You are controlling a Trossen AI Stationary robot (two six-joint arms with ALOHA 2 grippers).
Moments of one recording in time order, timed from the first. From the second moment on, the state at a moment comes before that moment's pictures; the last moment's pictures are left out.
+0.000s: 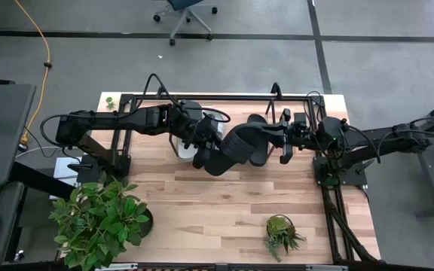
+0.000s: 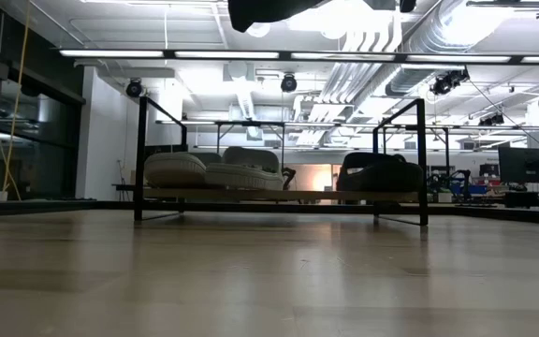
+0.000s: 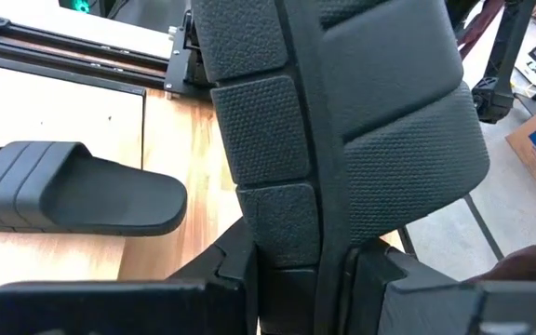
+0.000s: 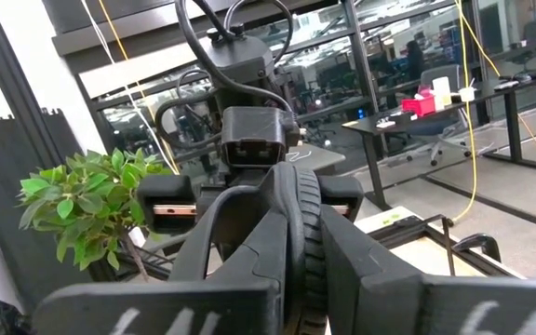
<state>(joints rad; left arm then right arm) 0.18 1.51 1.42 -0.42 0.30 -0.18 0.07 0.89 0.75 0.30 0.23 0.25</state>
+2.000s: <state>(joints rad) 0.28 1.51 1.42 -0.10 0.35 -0.26 0.43 0.76 0.75 0.23 0.39 0.54</state>
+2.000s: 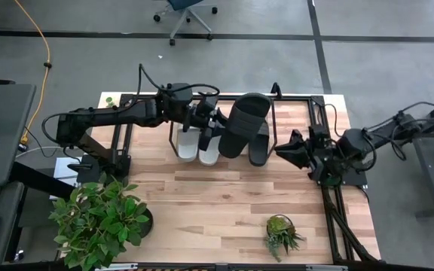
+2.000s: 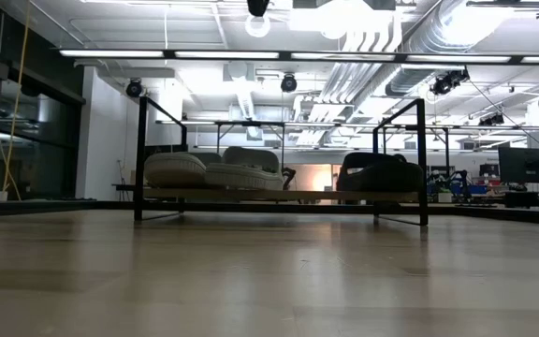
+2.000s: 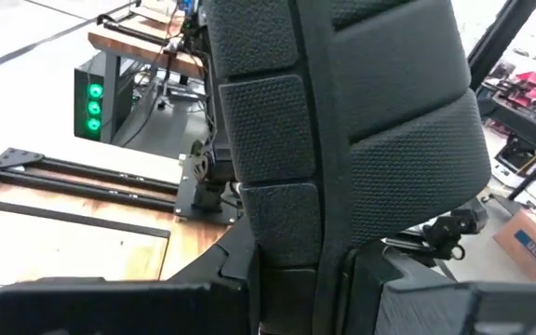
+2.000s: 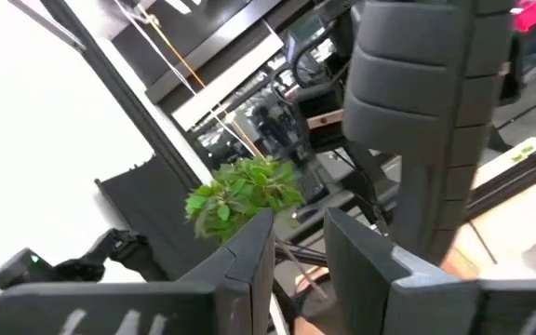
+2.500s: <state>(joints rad) 0.32 1.40 1.42 -0.11 0.38 -0.24 0.82 1.04 0.94 0.37 1.15 0.35</state>
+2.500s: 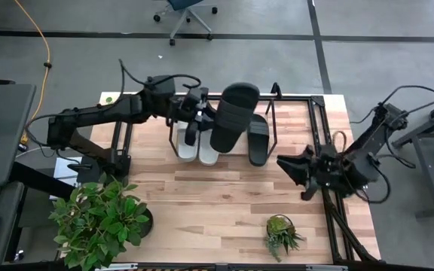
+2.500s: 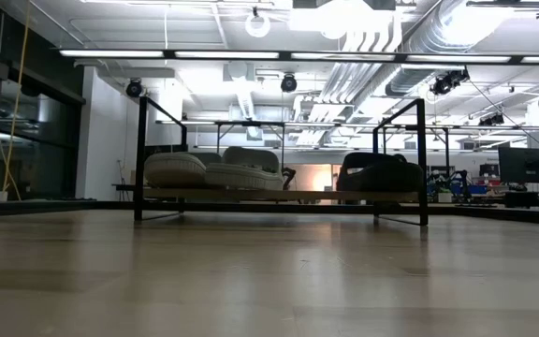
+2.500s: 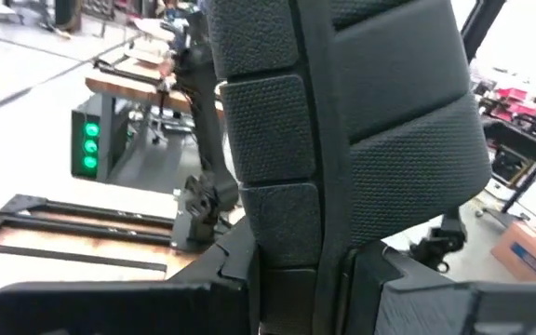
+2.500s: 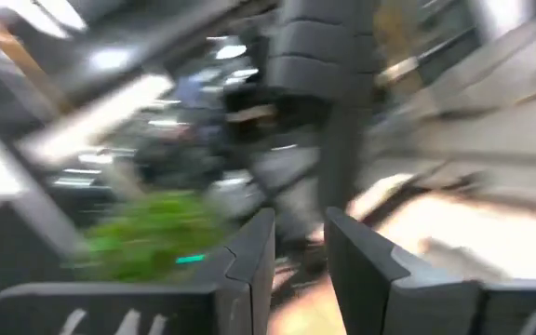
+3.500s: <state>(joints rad) 0.31 1.38 1.42 -0.03 0.33 -0.46 0.50 1.49 1.25 0.42 1.00 0.38</state>
